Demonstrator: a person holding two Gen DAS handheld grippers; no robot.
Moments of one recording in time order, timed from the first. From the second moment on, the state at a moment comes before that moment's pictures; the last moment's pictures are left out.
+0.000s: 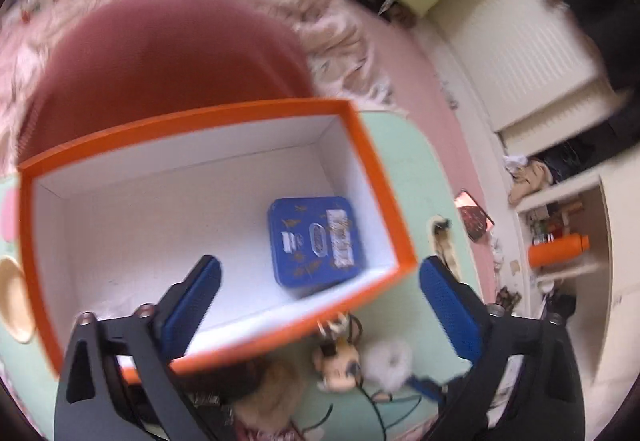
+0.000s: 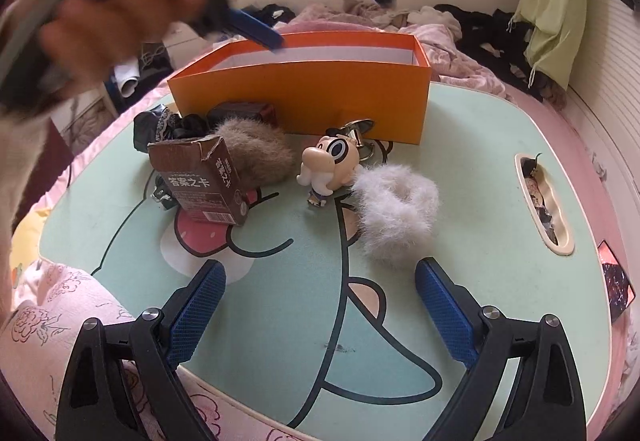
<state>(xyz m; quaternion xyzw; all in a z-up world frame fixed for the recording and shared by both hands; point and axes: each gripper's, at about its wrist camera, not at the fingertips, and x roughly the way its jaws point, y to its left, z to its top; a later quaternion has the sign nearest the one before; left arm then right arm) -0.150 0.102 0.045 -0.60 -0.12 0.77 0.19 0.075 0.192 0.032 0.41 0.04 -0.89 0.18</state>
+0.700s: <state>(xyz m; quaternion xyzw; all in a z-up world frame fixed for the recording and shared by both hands) -0.170 0.067 0.030 -0.59 -0.03 0.81 0.06 0.075 0.194 0.032 0.41 0.04 -0.89 0.19</state>
